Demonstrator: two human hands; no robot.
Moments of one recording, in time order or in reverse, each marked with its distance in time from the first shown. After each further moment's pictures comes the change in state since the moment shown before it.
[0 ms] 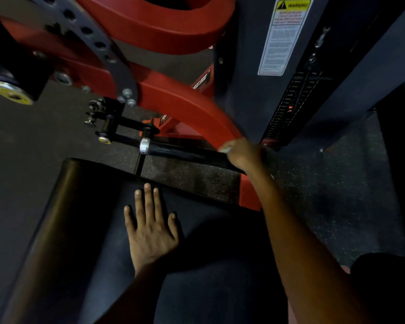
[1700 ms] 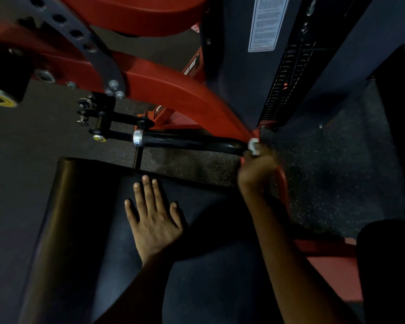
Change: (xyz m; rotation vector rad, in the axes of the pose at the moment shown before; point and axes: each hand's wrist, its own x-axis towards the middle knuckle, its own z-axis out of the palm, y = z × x) left_hand -0.001 -0.002 -0.003 0.016 0.046 -0.015; right_hand -0.041 0.038 0.085 0.581 0.646 0.126
